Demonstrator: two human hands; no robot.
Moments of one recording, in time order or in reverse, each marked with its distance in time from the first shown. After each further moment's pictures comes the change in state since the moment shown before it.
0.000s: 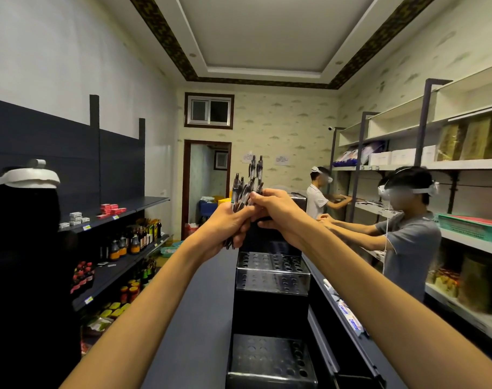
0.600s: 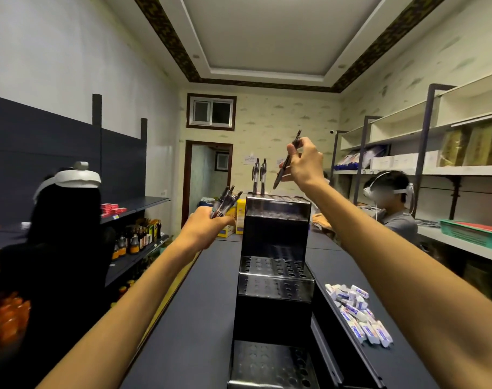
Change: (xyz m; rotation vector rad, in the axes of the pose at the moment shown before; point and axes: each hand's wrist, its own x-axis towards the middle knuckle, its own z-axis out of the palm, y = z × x) left_hand -0.003 -0.011 -0.041 0.344 0.258 -0.109; right_hand 0.069 -0.050 -0.052 -0.344 0.484 -0.329
